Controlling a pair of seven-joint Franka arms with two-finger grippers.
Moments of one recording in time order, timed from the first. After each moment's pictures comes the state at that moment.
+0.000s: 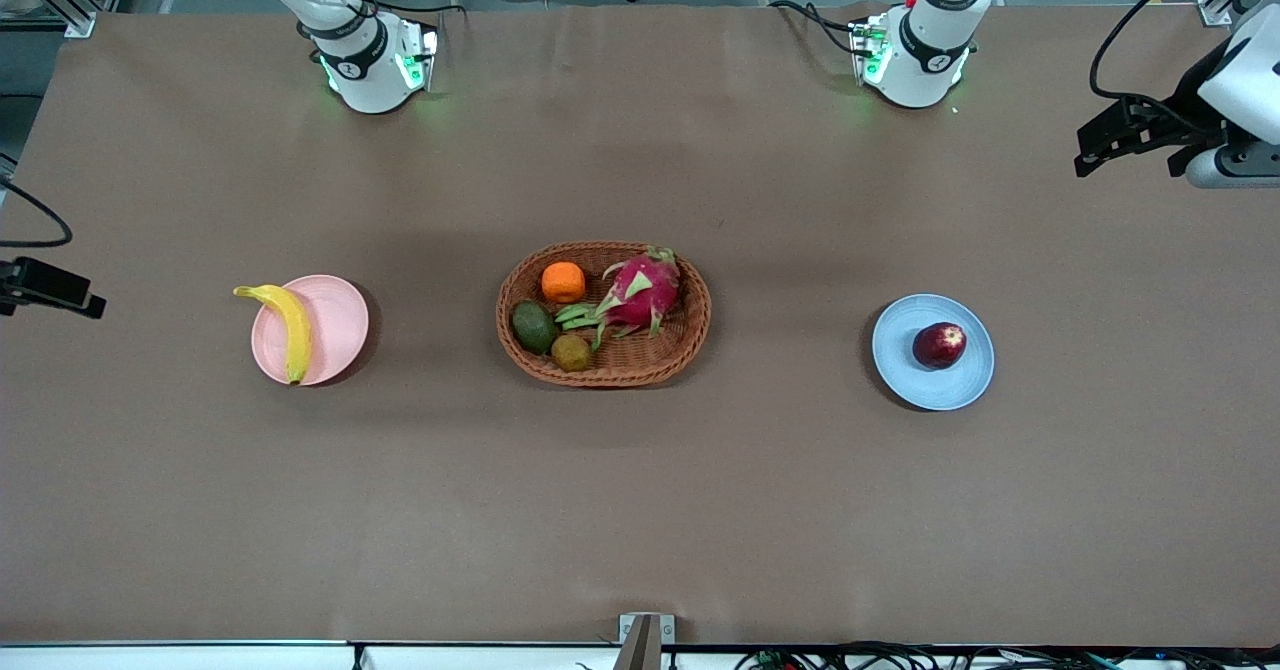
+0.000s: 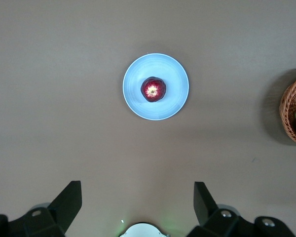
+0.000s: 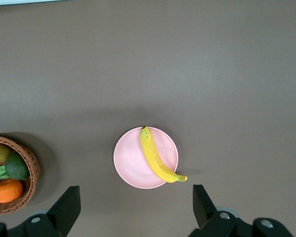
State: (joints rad) left arm 0.04 -0.08 -0.13 -1.60 -0.01 1.46 -0.06; right arm -0.05 0.29 -0.07 -1.19 0.05 1.49 -0.05
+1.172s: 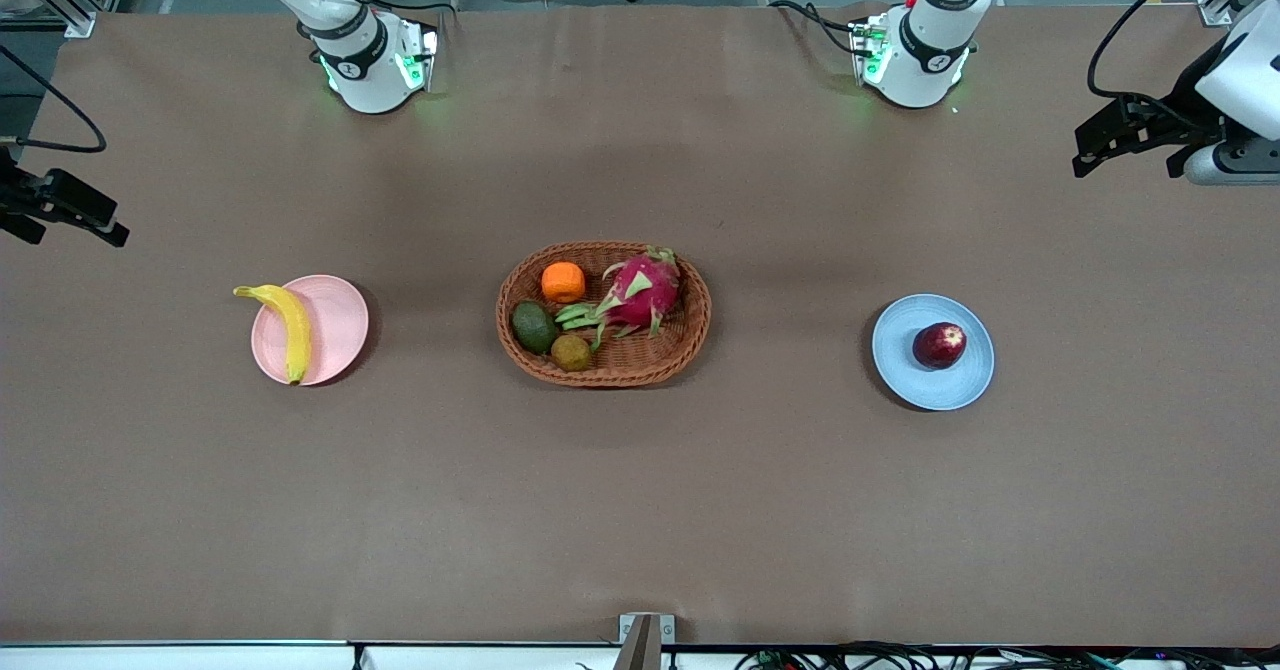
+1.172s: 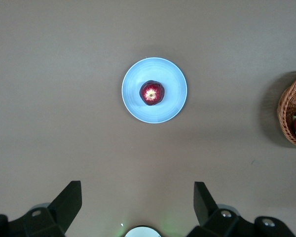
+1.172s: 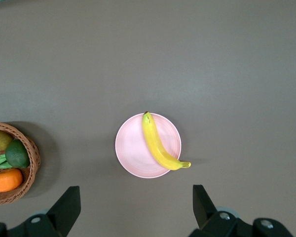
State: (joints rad) left arm 0.04 -0.08 -0.13 -1.59 -0.01 1.47 -0.06; right arm -0.05 -0.06 -0.07 -1.69 0.04 1.70 -0.05
